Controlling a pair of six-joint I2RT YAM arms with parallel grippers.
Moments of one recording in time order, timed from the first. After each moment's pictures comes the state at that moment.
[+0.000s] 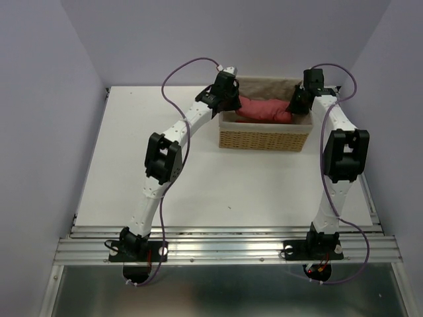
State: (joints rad) left arm -0.57 2.41 2.32 -0.49 0.04 -0.53; right arm -0.01 2.10 1.86 -0.59 -0.02 0.38
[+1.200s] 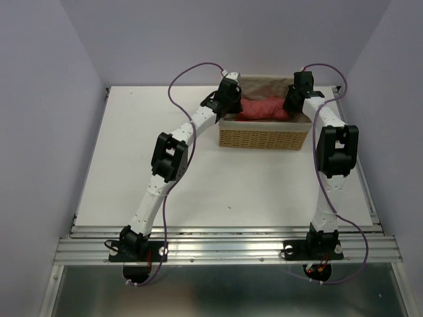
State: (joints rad) left arm -0.57 2.55 2.37 -0.35 0.00 -0.45; right arm 0.04 2.21 1.89 -0.44 0.12 0.36
